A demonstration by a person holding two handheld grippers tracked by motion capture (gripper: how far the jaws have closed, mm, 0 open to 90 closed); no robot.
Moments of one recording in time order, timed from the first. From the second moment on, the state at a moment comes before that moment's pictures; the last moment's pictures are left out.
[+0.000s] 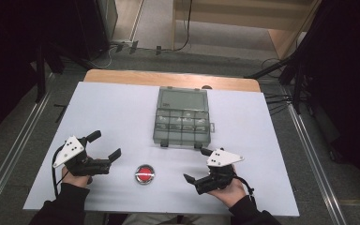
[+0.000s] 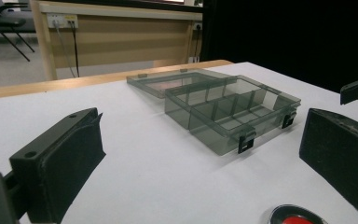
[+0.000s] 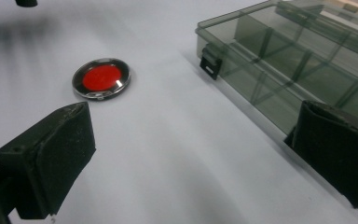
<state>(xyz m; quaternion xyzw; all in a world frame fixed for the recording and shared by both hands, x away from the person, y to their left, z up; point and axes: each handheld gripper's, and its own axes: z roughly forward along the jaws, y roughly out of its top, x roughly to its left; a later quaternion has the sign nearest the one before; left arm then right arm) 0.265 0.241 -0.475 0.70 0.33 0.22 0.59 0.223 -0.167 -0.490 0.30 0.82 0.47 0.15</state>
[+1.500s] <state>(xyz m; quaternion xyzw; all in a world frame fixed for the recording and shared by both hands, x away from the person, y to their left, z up) 0.264 0.241 -0.475 0.70 0.32 0.21 0.59 0.257 -0.041 -0.486 0.17 0.90 0.39 0.06</state>
